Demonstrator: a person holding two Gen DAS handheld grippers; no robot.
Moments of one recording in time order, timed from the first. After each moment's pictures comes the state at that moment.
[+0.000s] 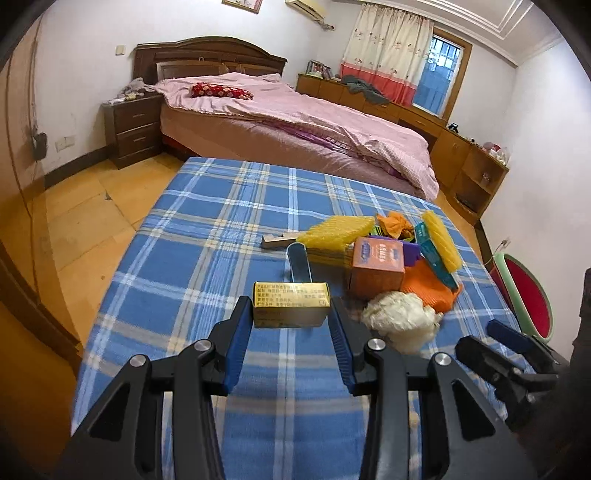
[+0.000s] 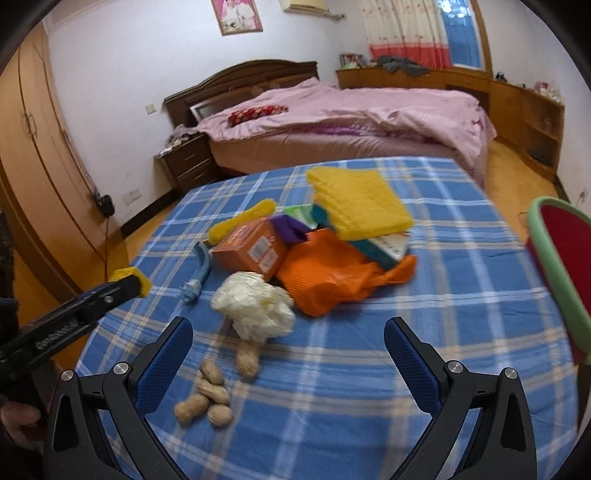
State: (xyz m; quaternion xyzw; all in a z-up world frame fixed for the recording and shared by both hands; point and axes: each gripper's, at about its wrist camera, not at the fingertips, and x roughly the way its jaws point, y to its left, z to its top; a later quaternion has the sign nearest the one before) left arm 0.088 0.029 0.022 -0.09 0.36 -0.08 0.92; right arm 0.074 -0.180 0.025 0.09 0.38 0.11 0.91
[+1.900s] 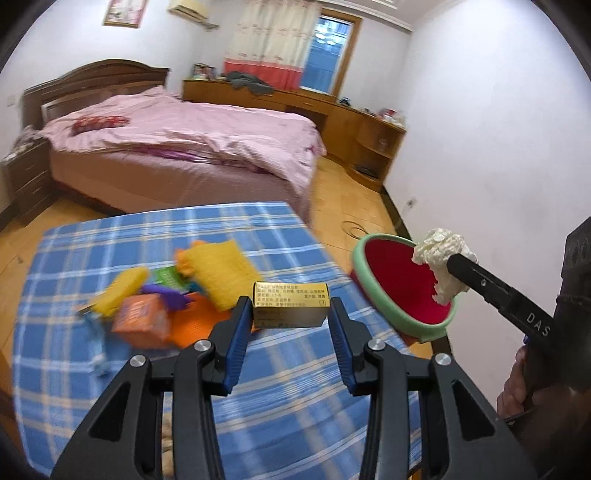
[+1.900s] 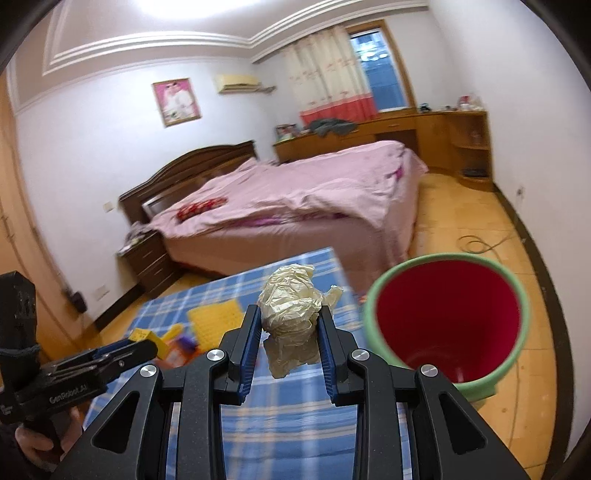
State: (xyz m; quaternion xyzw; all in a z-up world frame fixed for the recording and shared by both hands) left arm 0.072 -0.153 0.102 -0.03 0.35 -0.29 0.89; right arm -0.002 -0.355 0.123 0.16 0.24 -0.02 0.96
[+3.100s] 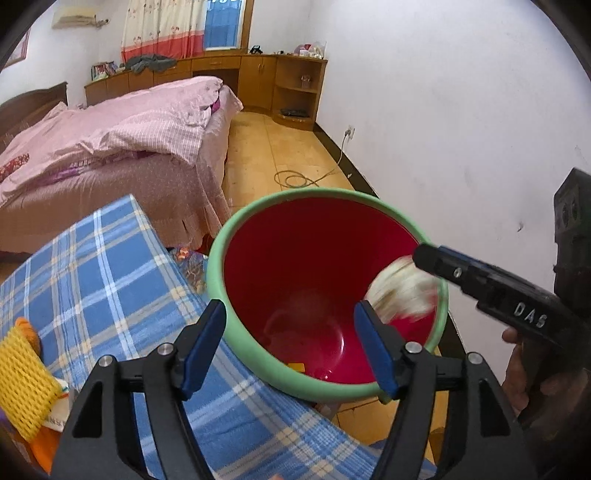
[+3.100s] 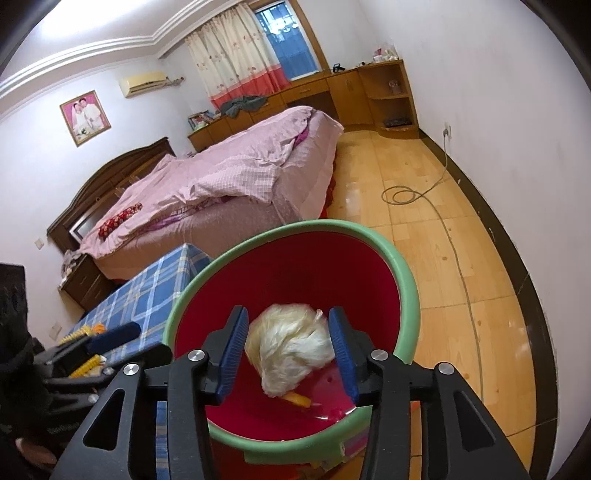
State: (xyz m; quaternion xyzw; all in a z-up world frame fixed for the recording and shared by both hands) left arm 0.113 -0.381 0.039 0.11 0.39 -0.40 0.82; right arm 0.011 -0.526 0.045 0.24 0.30 -0.14 0.91
